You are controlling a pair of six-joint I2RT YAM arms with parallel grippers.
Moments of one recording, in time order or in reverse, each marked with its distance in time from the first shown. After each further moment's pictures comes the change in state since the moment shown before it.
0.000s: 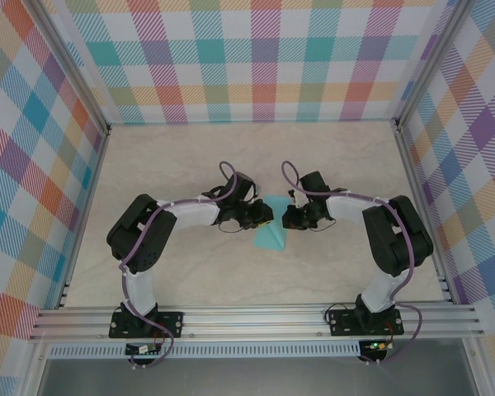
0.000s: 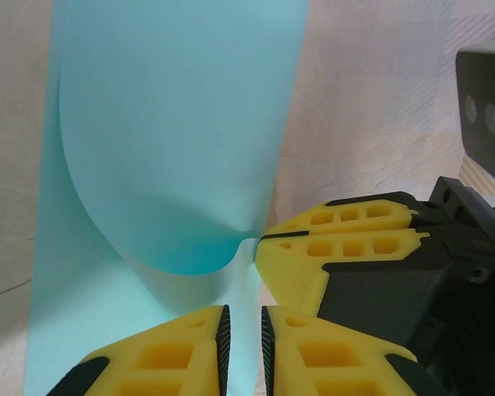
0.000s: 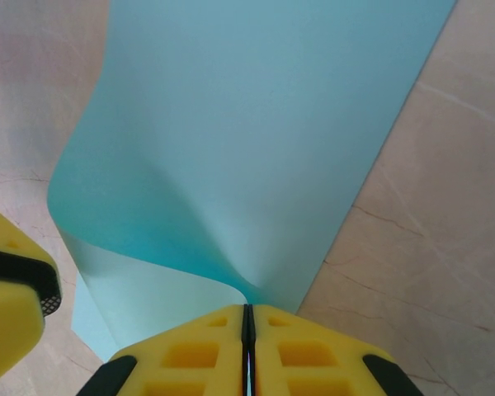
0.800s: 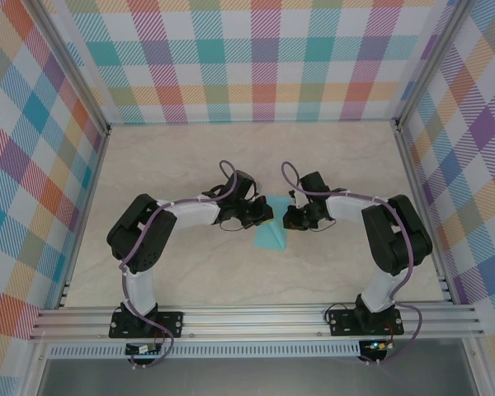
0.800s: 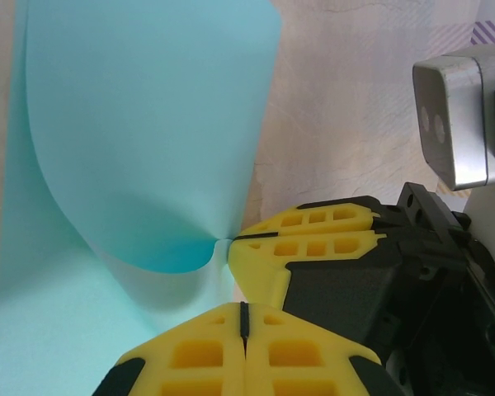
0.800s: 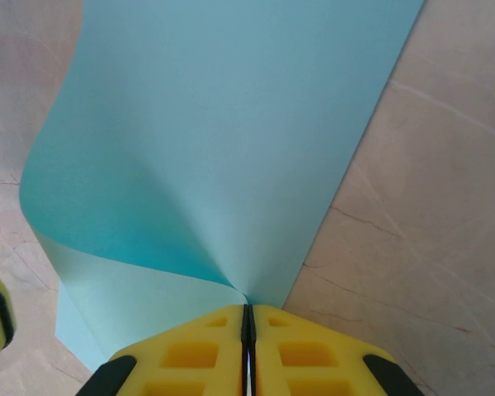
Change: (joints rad) left arm -0.001 0.002 0.007 0.027 0.012 -0.029; right arm -0.001 0.010 0.000 -0.002 0.019 0.000
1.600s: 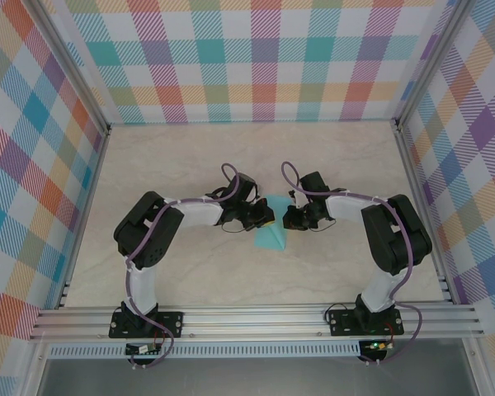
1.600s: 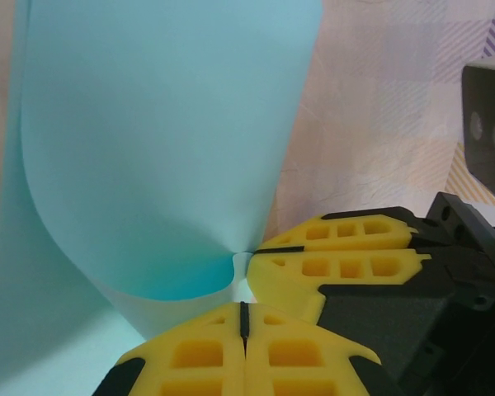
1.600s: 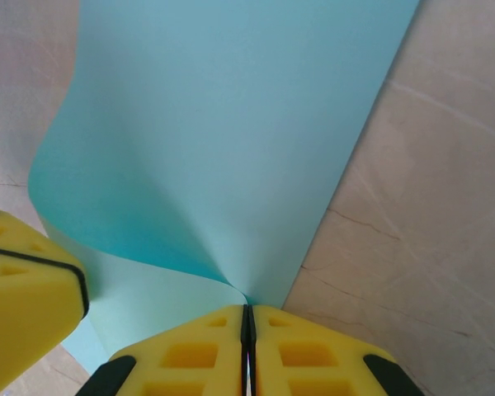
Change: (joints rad) left arm 0.000 0.060 0.000 0.048 0.021 -0.023; right arm -0.001 0.004 0.002 0.000 -0.001 0.000
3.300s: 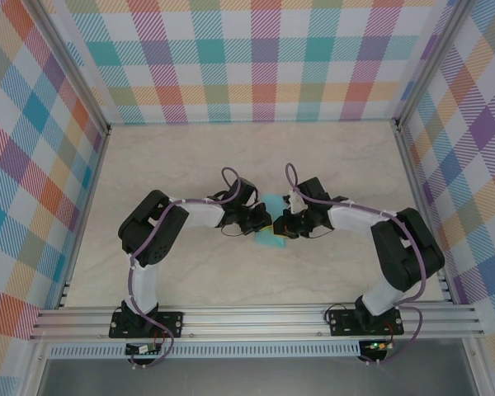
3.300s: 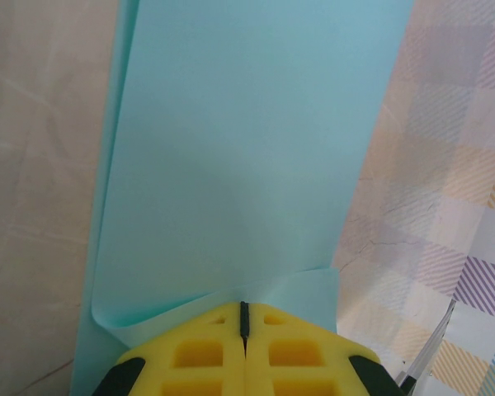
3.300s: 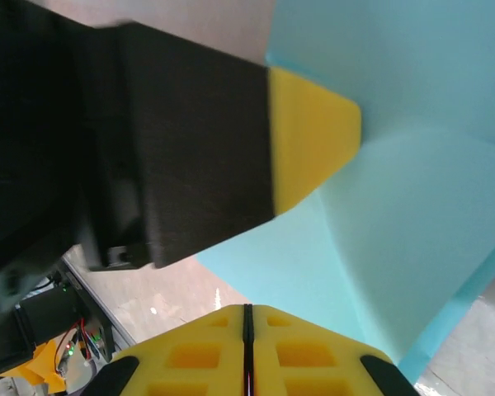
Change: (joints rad) left arm -0.002 0.036 -0.018 -0.004 -0.037 0.008; right arm 0.069 -0.126 -0.095 0.063 -0.236 0.218
